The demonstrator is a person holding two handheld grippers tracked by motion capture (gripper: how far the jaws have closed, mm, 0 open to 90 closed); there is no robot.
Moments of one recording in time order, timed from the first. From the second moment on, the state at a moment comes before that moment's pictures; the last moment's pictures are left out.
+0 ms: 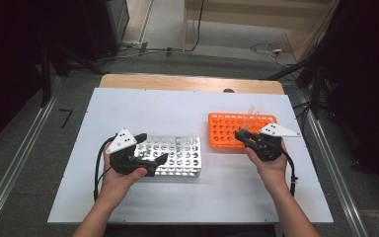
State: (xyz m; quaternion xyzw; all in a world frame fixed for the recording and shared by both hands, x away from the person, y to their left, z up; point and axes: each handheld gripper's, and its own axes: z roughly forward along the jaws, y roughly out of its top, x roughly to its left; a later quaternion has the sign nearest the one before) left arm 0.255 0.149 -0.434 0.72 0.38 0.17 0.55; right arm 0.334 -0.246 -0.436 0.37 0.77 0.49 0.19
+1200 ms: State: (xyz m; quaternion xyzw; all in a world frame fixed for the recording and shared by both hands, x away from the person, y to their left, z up) left arm 0.244 0.116 -0.411 0.73 0.31 0.14 0.58; right arm 0.279 -0.169 -0.415 0.24 0.82 0.51 0.09
